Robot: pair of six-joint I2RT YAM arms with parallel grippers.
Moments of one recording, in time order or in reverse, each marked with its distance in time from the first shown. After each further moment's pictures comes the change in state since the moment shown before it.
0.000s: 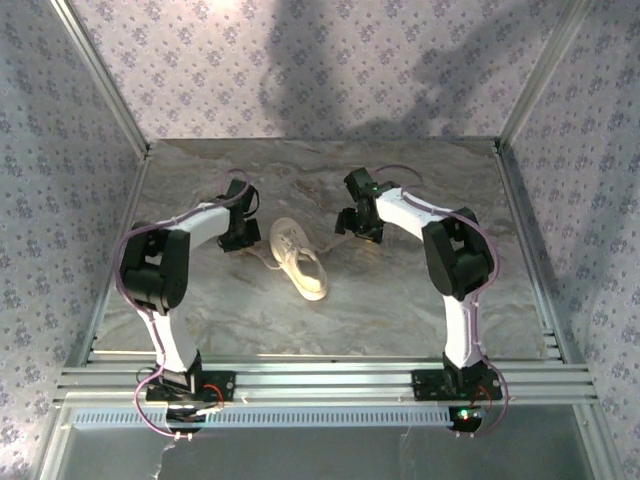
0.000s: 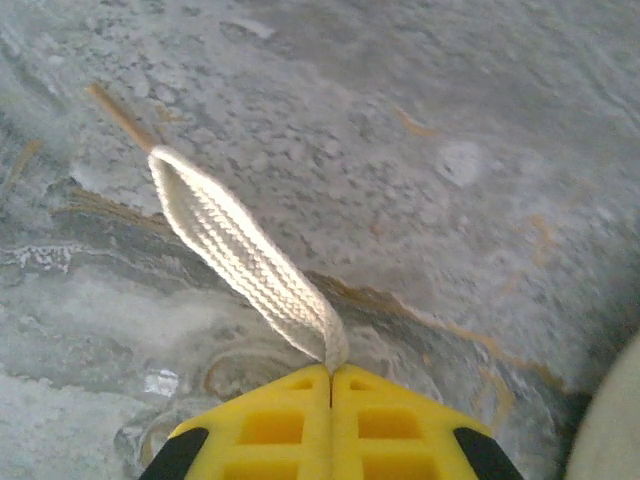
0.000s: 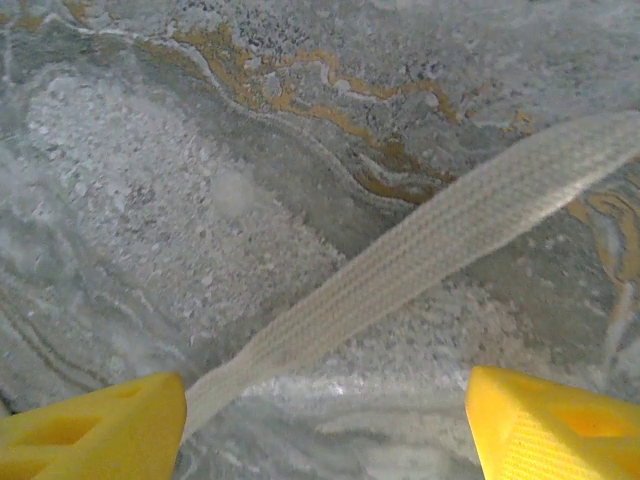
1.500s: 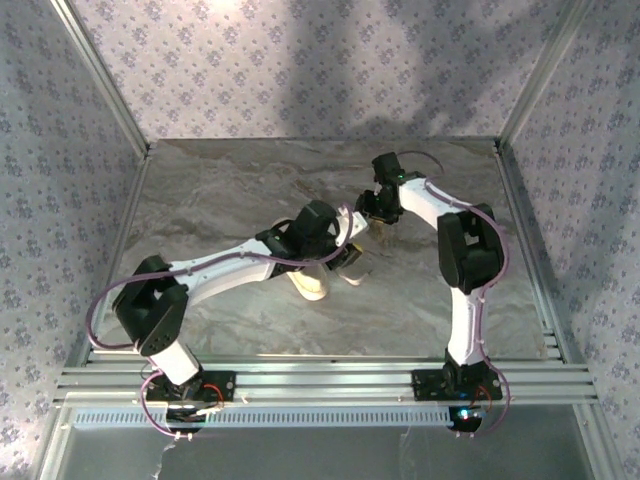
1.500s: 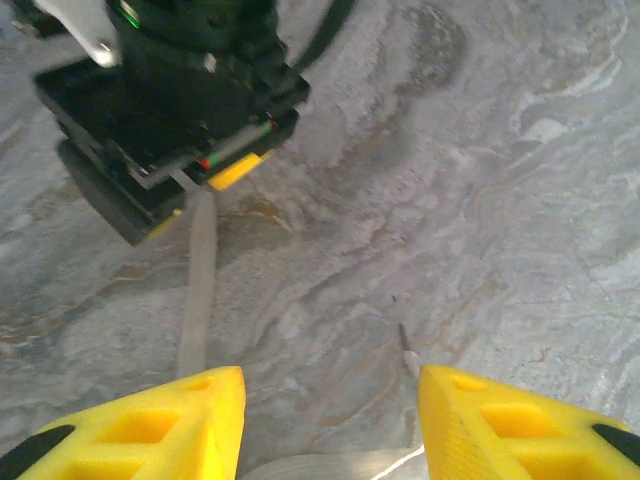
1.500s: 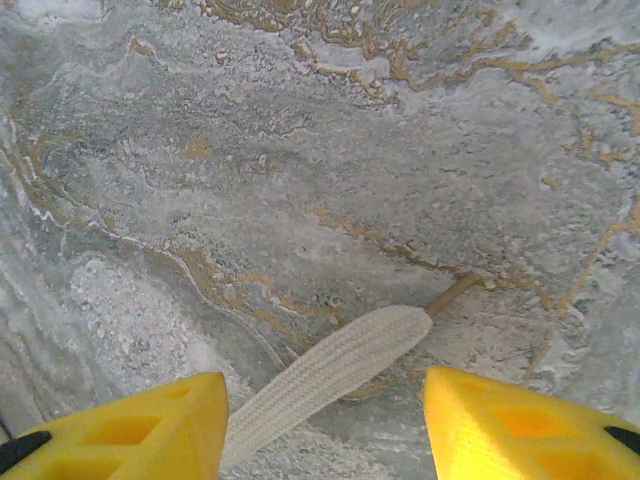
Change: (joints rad) left arm -0.586 -0.211 -0.026 0.451 0.164 0.674; right arm -0.148 0.014 0.046 0.085 -0.075 -0.156
